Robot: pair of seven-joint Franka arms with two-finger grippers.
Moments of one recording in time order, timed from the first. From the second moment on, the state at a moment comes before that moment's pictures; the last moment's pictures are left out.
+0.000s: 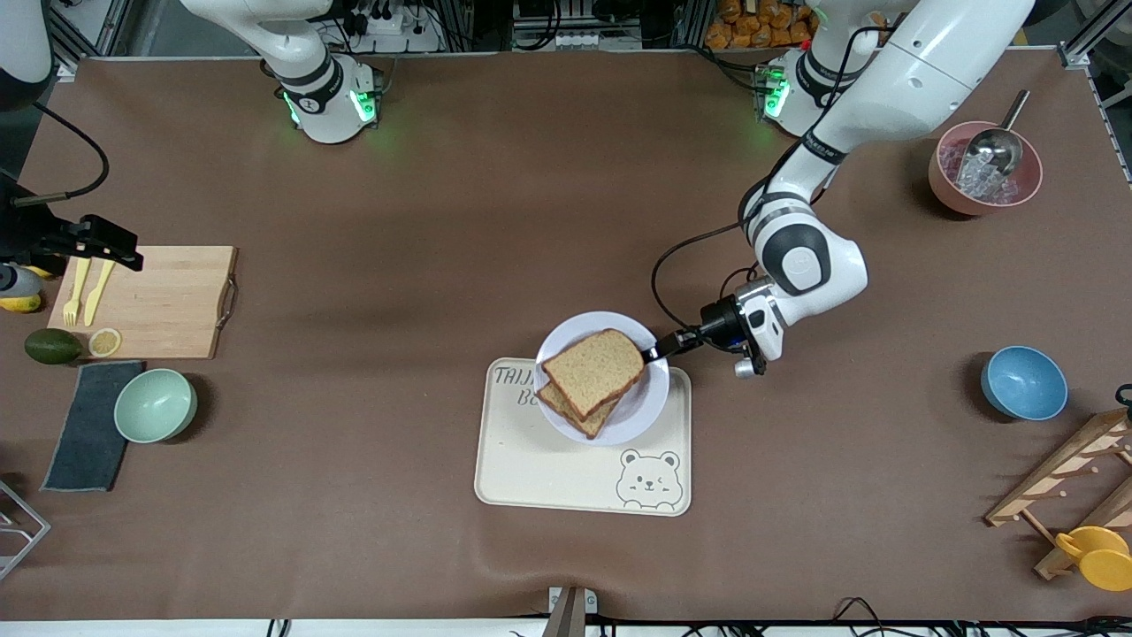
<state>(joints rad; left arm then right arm) 0.01 0.60 -0.50 -1.92 -1.73 2.60 0.75 0.02 0.05 -0.08 -1.60 -0.03 1.61 -0.12</state>
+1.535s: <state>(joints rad) -0.18 0.86 -0.42 -1.63 -1.79 2.84 0.75 0.02 0.06 -0.08 -1.61 -0.02 1.61 -0.12</state>
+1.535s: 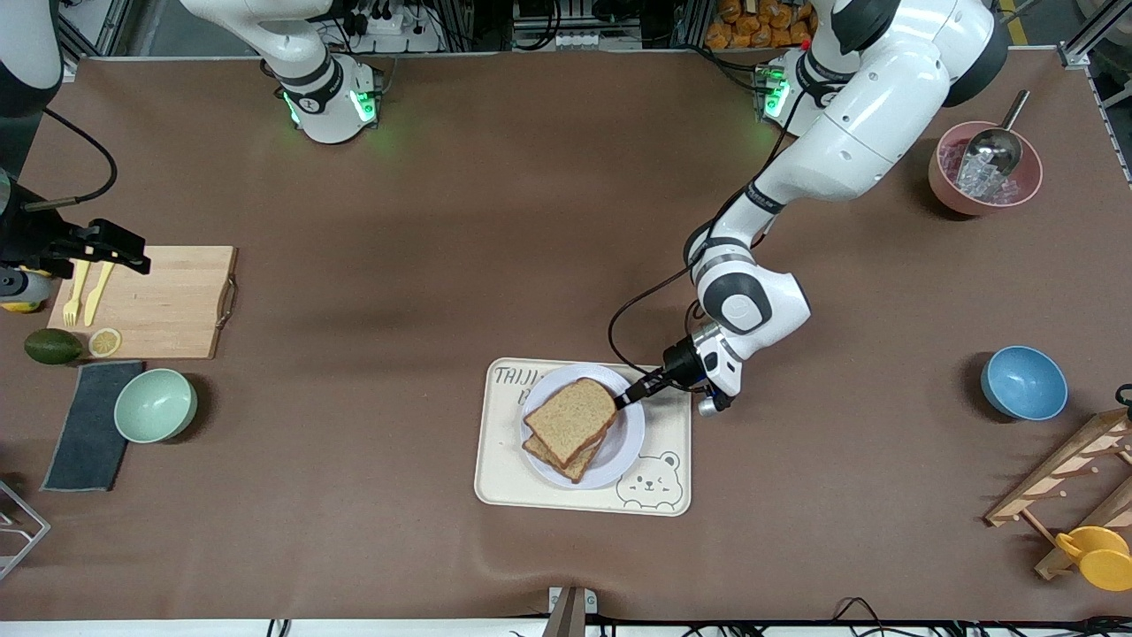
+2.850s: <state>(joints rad) -0.16 0.59 -0.39 -1.83 -1.62 3.16 0.77 0.02 0.07 -0.08 -1.61 -0.02 1.63 -0.12</state>
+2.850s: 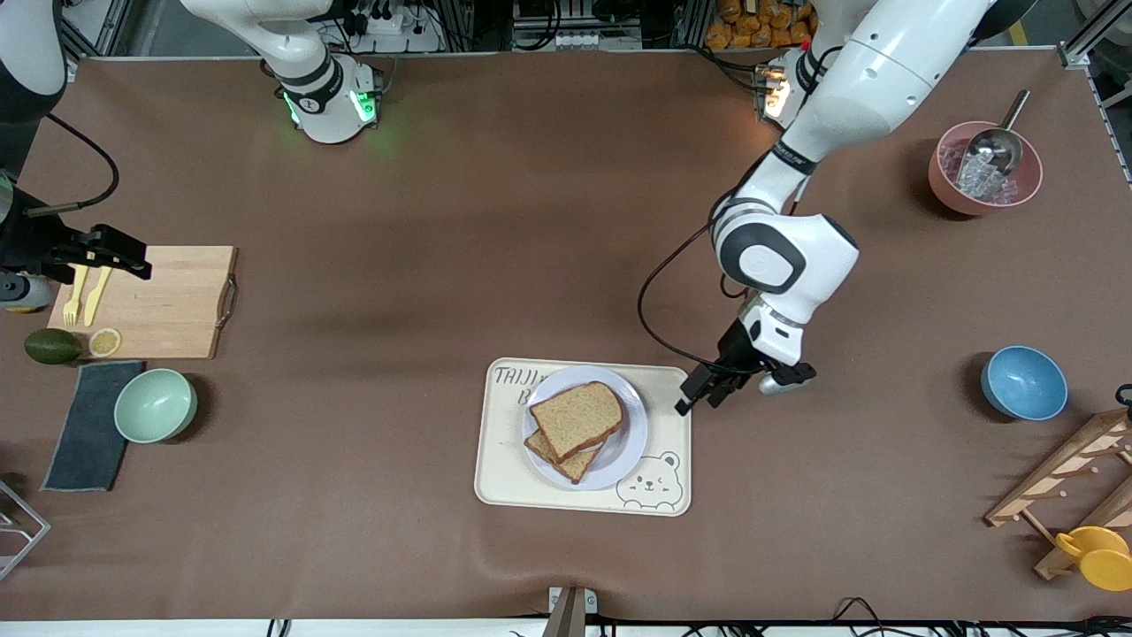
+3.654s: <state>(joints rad) 0.05 0.49 -0.35 -1.98 -1.10 2.98 0.77 0.03 0.05 -0.08 -1.60 -0.02 1.64 -0.08</state>
